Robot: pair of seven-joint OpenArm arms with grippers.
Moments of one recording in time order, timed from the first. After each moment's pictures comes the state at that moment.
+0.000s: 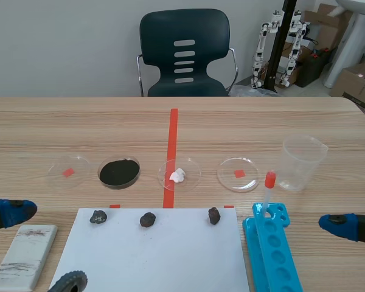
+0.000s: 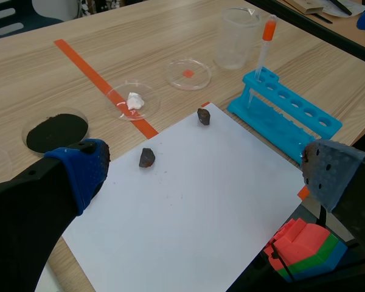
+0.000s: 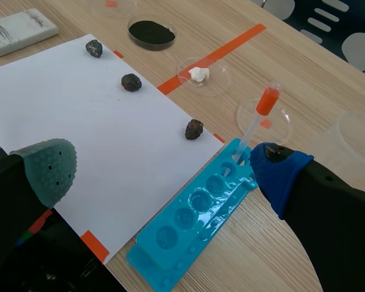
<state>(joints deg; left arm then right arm) 61.2 -30.5 -9.1 116.3 -10.8 -32.9 -25.6 -67.4 18.9 11.3 120.3 -14.5 25.3 29.5</state>
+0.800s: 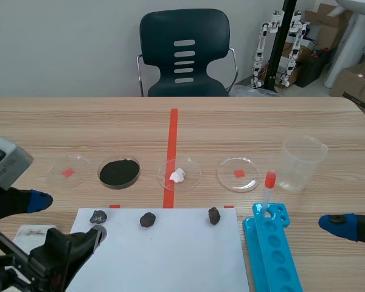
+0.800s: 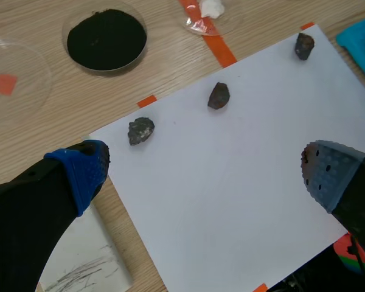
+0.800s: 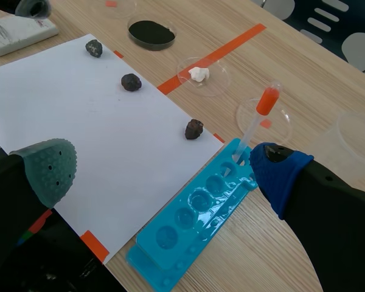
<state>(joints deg) 37.6 -24.5 -4.2 115.1 -22.5 -22.2 23.5 -67.4 18.9 11.3 120.3 -14.5 25.3 29.5</state>
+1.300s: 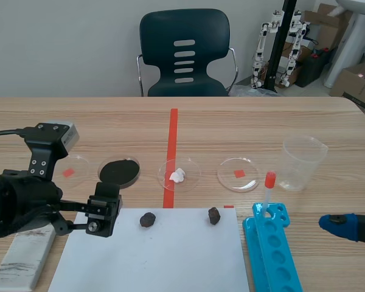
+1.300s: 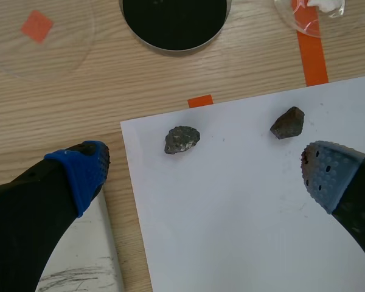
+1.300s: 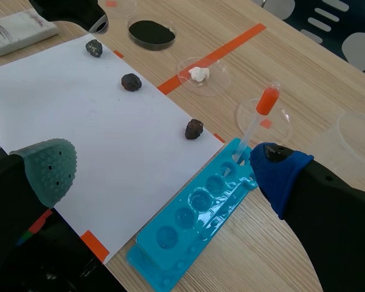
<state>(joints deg) 16.1 -23.7 13.5 106.9 -22.0 8.5 43.2 -67.4 18.9 11.3 120.3 -14.5 25.3 29.5</state>
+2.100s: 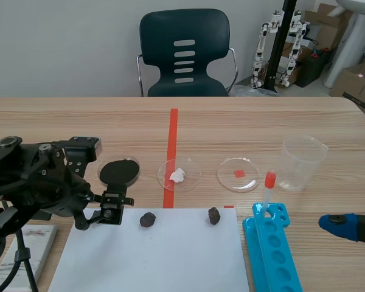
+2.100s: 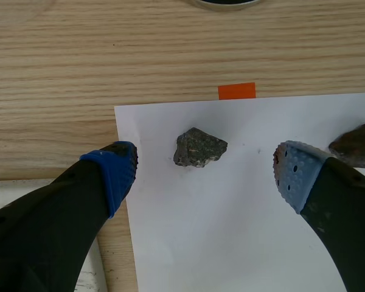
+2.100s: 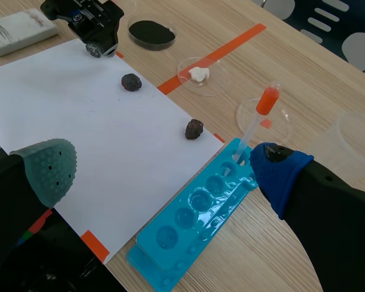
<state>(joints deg) -0.4 -14.7 17.1 86.2 -15.8 13.5 57.2 -67.4 18.9 11.3 120.3 -14.5 25.3 29.5</state>
